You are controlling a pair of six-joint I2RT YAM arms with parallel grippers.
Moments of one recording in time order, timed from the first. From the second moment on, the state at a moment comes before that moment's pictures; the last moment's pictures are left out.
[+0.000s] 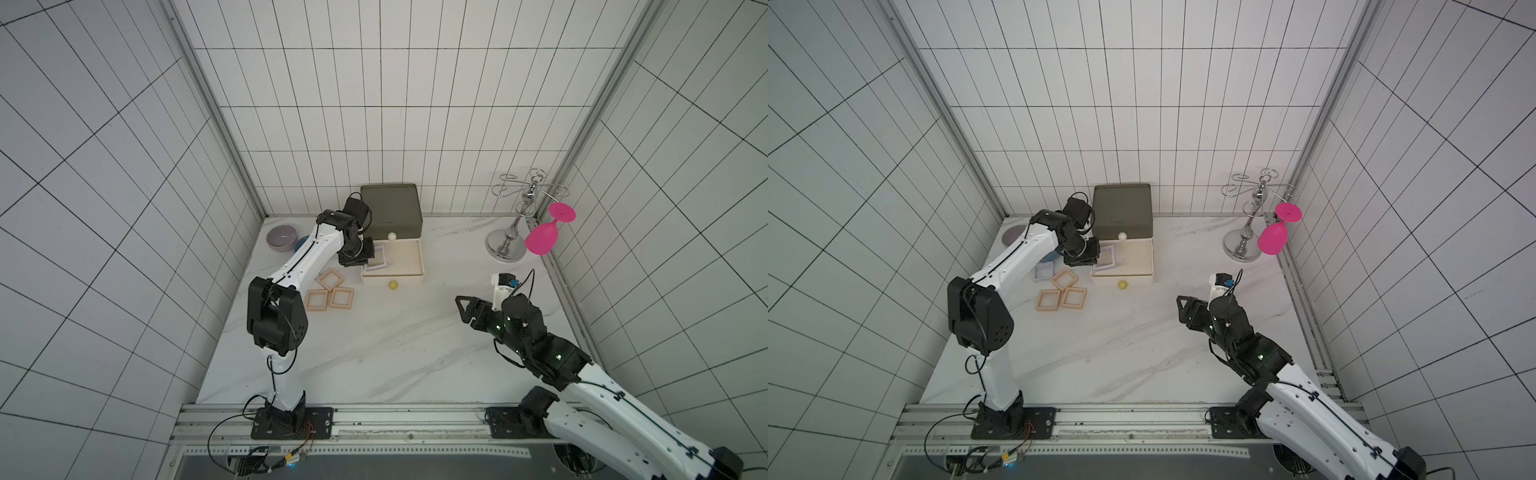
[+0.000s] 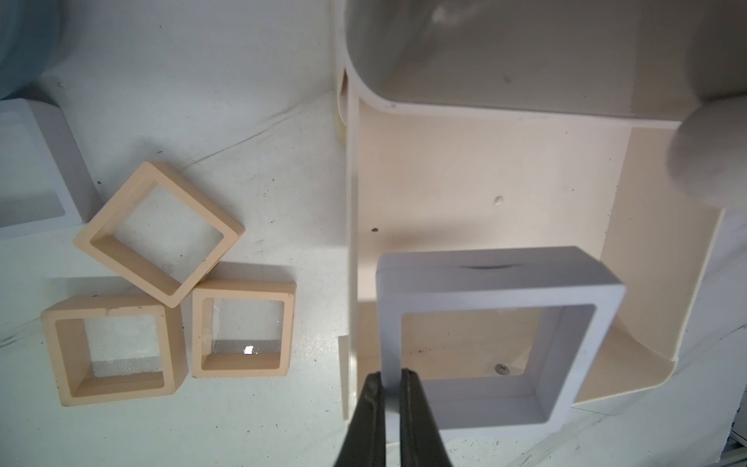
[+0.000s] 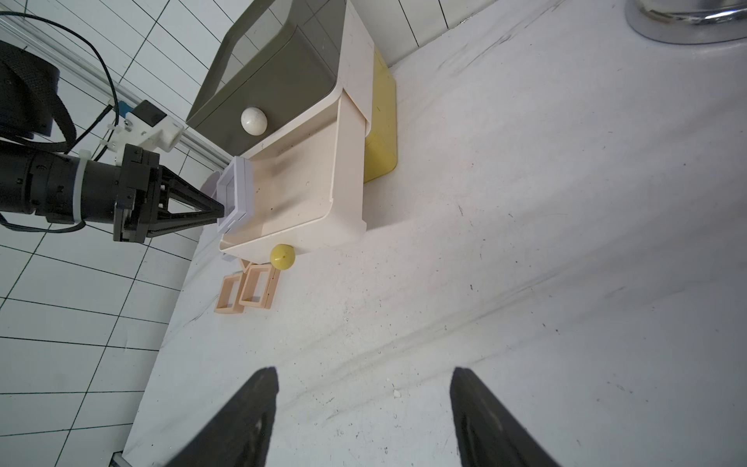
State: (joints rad) left arm -0.38 1.93 1.82 -1.13 0.13 -0.48; right arm 0.78 0.71 0.59 -0.36 0.17 0.77
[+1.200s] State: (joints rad) left arm -0.40 1.94 1.91 -1.16 0.09 -0.48; right arm 0.78 0.79 0.66 -0.40 0.15 0.69
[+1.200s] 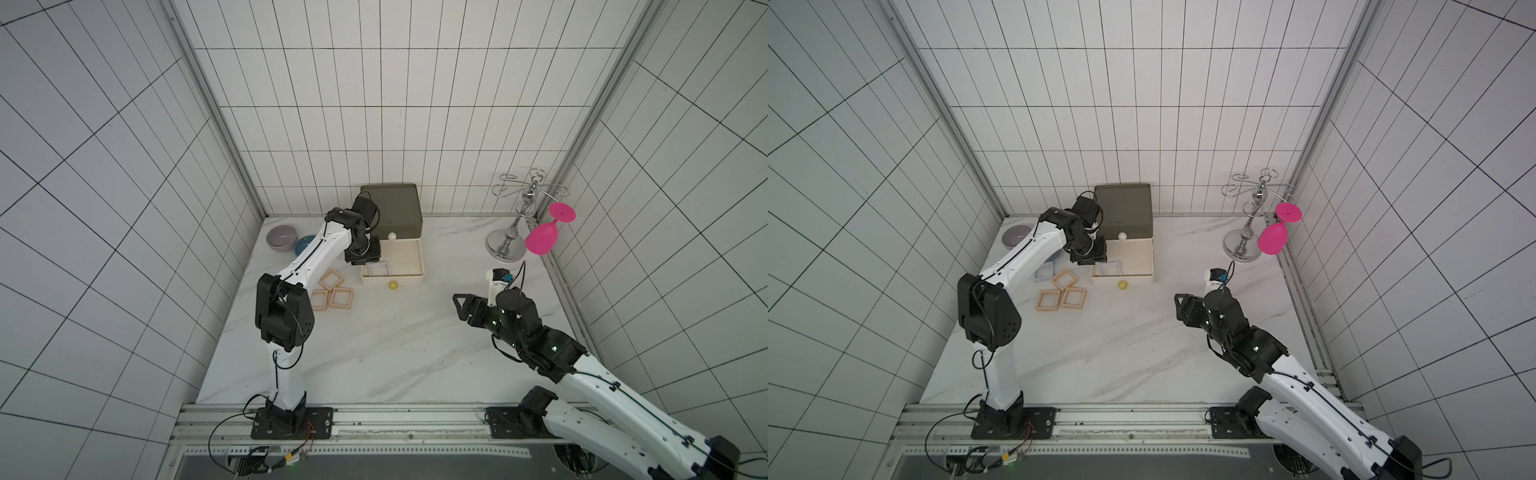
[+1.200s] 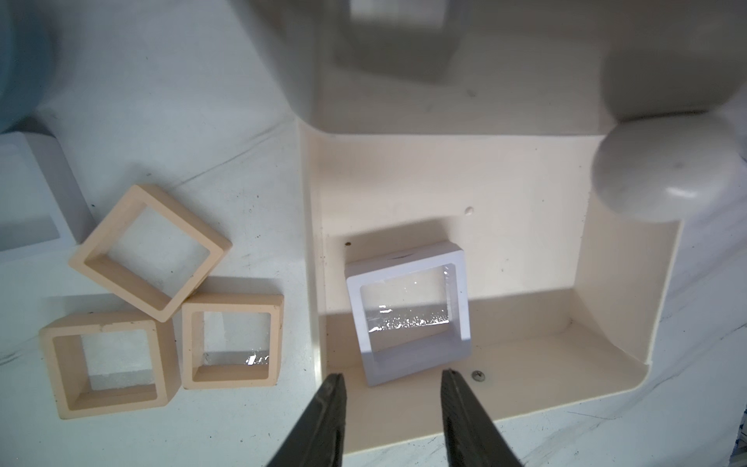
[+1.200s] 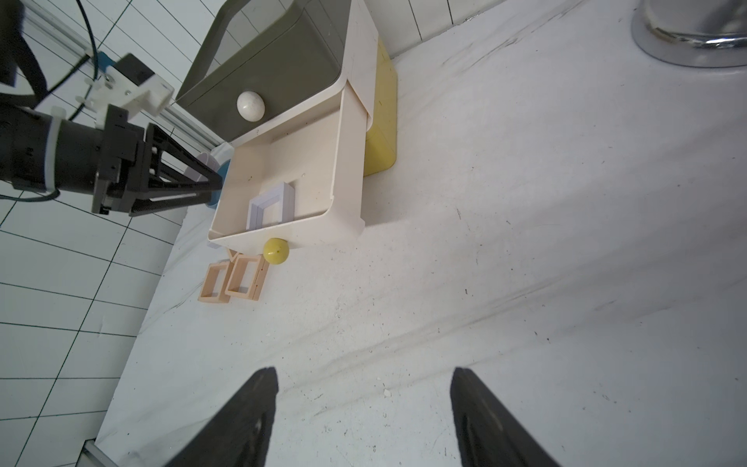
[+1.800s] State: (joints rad) left arm 0.22 1.63 1.47 -1.02 0.10 -0.49; right arm 0.80 1.03 0.73 -0.36 0.04 0.57
